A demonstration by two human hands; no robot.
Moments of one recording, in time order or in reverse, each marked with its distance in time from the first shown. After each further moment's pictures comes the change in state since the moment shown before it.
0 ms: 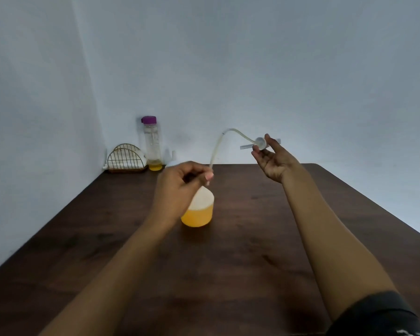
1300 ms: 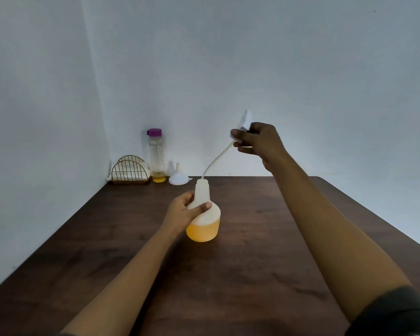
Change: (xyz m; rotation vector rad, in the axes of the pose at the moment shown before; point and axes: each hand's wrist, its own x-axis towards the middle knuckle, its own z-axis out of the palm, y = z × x) left_hand 0.026 -0.104 0.007 -0.086 -0.153 -0.341; right_hand -0.013 0.006 0.082 -0.983 -0.188 -0.583
